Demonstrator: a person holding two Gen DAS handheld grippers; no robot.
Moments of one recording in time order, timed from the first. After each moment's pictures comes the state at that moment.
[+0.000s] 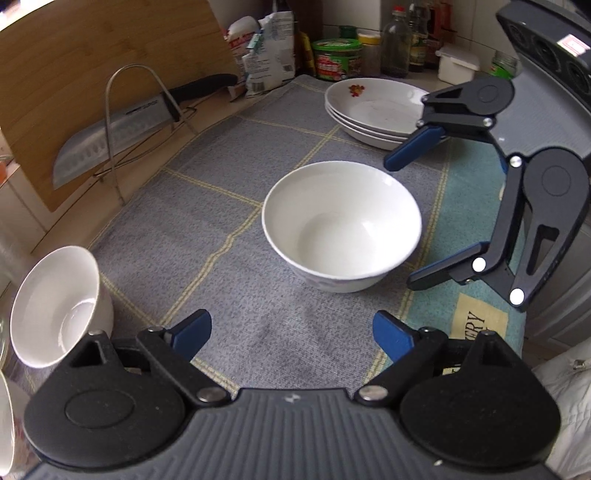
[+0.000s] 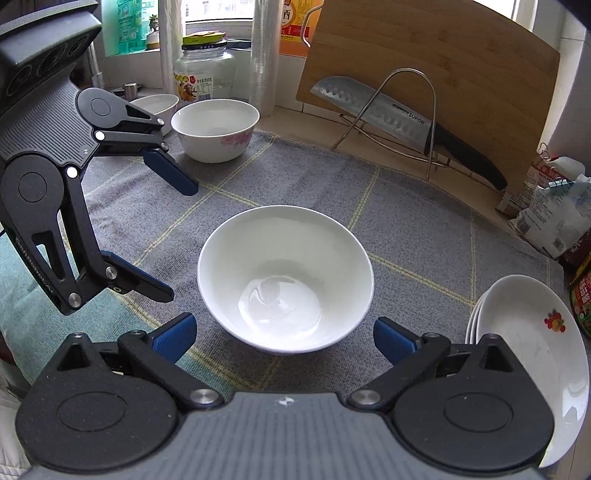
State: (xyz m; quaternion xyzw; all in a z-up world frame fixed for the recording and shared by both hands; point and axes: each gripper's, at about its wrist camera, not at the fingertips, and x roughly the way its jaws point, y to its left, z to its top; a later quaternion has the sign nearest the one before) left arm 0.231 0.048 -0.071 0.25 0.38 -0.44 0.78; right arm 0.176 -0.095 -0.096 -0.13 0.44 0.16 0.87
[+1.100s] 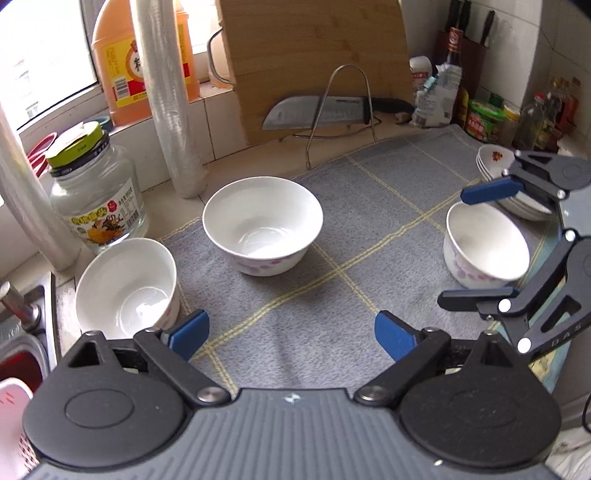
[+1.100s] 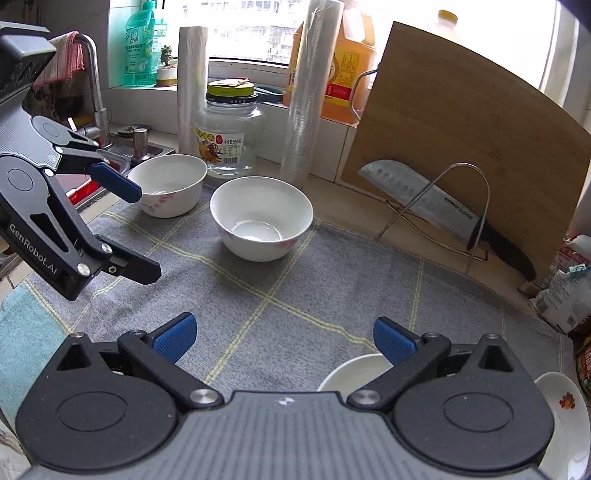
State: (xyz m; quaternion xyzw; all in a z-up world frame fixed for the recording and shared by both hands) left arm 0.275 0.176 -0.038 0.15 0.41 -0.29 0.85; right arm 0.227 0.016 -0.075 -0.14 0.39 0.15 0.90
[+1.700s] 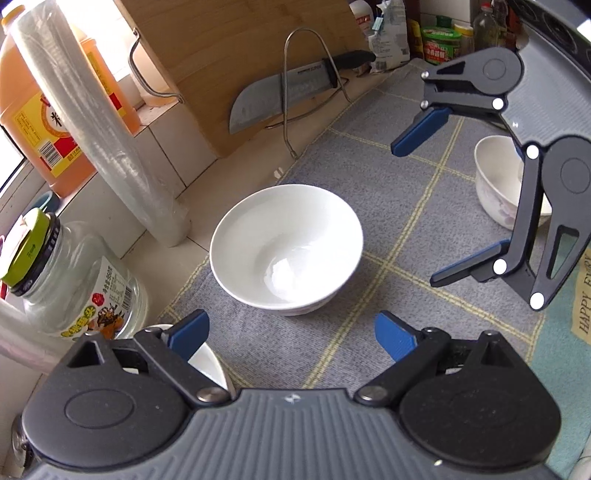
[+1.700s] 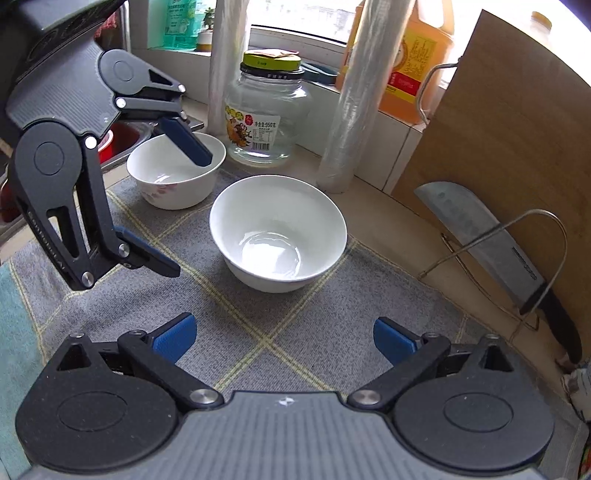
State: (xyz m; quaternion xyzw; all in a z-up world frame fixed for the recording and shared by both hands) left arm 0.341 0.159 -0.058 0.30 0.38 -0.36 0.80; right arm 0.309 0.035 -0.102 -0.21 0.41 0.24 0.85
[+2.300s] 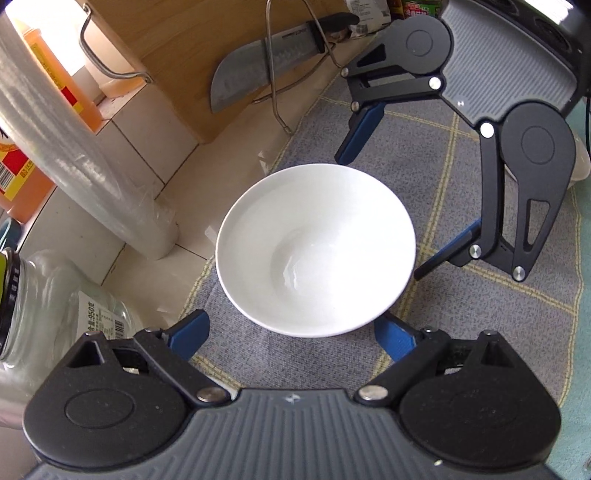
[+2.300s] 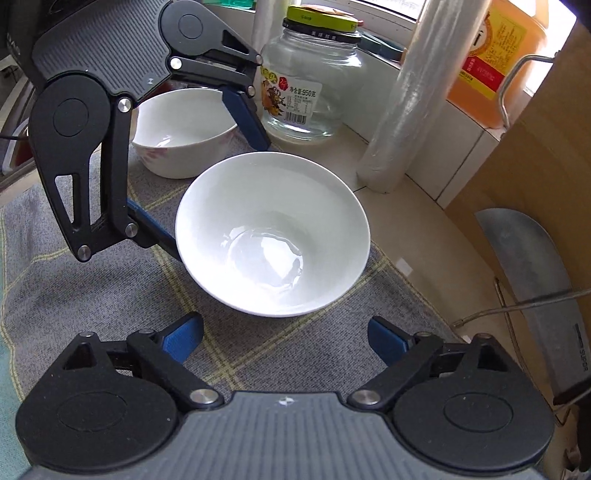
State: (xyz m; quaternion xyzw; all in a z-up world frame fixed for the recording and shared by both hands) left arm 0.388 0.154 -0.088 0.35 0.39 -0.41 0.75; right arm 0.368 0.042 -0.138 -0.27 0.44 0.34 0.79
